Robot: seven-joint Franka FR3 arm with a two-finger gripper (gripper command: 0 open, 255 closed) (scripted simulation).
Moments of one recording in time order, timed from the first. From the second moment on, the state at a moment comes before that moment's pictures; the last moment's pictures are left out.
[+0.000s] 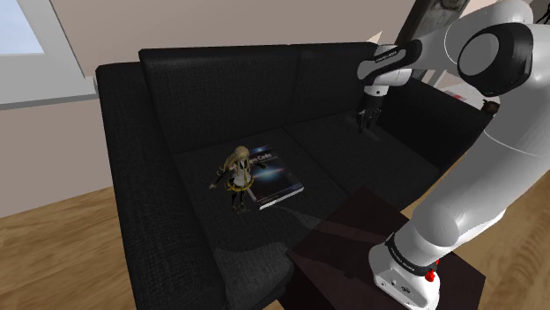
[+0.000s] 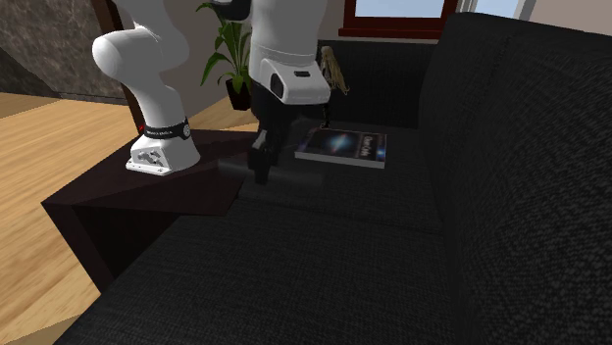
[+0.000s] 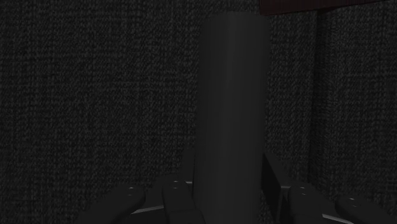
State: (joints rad) arm -0.28 0.14 -0.40 -2.09 -0.03 2.02 -0.50
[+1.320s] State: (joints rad) arm -0.27 0.03 -0.40 -1.94 -0.07 1.76 -0.48
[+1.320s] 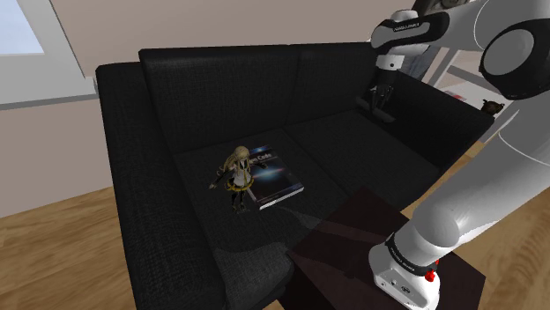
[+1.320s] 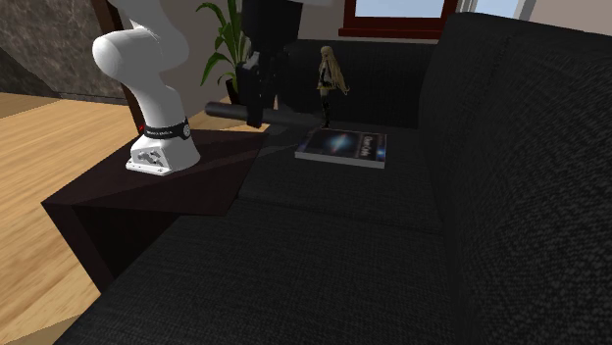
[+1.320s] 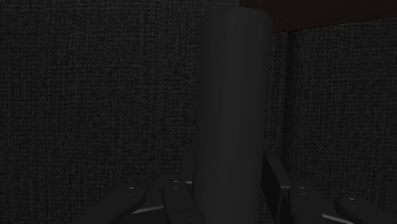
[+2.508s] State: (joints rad) arm -0.27 0.00 -0.40 -1.73 -0.08 1.53 -0.49
